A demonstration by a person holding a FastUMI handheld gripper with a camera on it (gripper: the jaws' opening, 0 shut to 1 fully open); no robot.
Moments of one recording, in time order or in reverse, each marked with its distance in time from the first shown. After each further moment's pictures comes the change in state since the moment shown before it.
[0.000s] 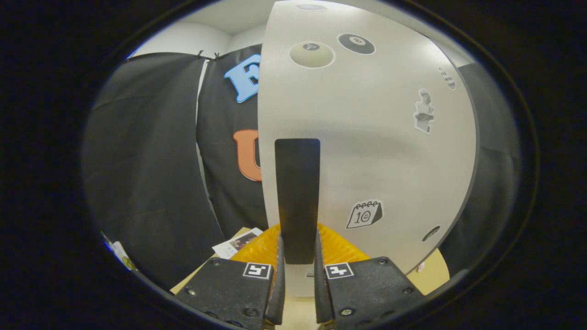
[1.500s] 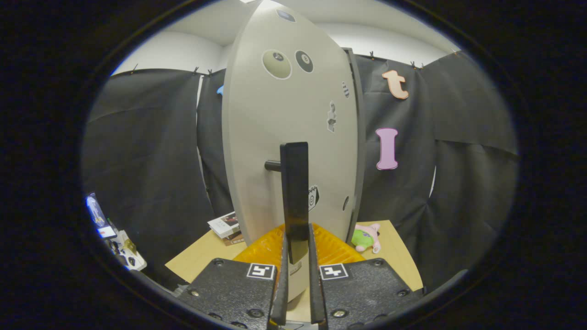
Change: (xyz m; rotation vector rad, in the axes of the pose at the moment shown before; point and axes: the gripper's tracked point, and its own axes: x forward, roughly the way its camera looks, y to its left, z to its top) arm -0.123 -0.089 -0.027 0.049 -0.024 -0.042
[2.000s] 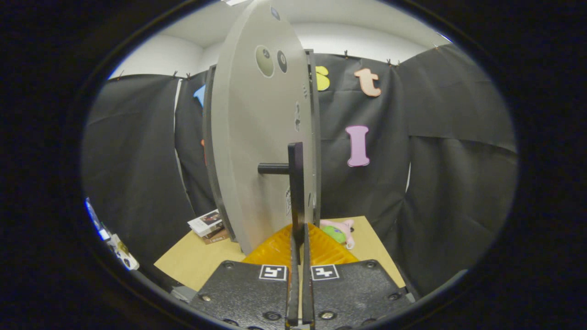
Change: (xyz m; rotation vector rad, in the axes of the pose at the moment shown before) arm -0.017 -0.045 0.001 0.029 0.006 -0.113
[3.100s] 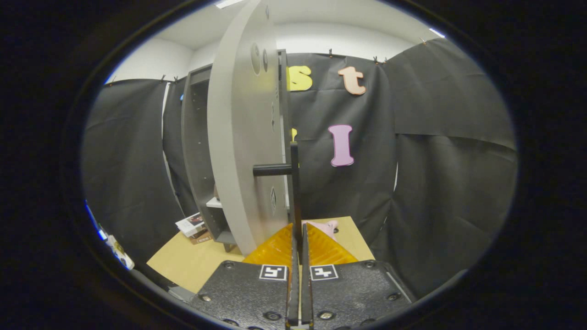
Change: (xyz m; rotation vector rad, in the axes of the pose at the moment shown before) arm 0.000 -0.038 0.003 0.022 -0.007 -0.045
